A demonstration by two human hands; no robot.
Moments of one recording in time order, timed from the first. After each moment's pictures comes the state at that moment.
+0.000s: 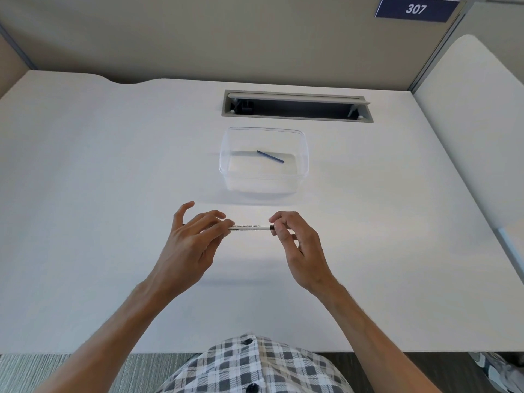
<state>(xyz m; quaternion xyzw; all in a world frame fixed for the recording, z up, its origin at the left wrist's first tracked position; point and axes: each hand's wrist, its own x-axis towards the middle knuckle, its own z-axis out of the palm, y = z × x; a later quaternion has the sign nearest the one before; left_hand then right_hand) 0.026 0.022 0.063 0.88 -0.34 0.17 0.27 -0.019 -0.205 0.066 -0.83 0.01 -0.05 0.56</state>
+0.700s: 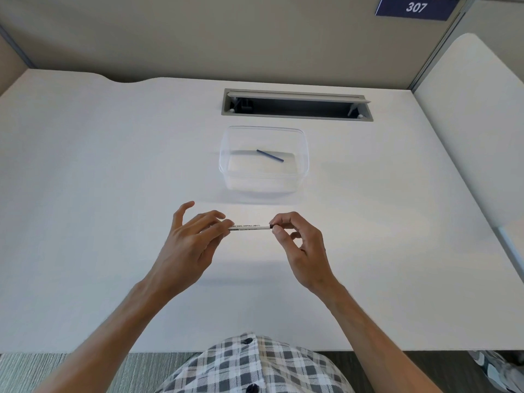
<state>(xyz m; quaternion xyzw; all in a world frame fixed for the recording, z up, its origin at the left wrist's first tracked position) 0.025 0.024 0.065 0.89 -0.35 0.16 0.27 -0.021 -0.205 0.071 -0.81 0.03 -0.06 0.58</state>
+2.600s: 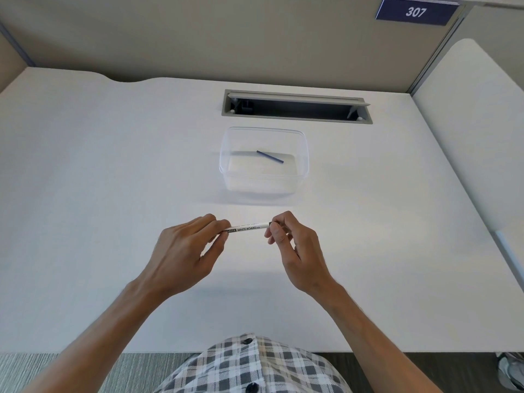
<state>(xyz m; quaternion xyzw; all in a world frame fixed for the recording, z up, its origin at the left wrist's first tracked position) 0.014 0.023 0.098 0.90 -0.32 0.13 0.27 -0.024 -0.200 0.080 -0.87 -0.02 -0.04 0.50</state>
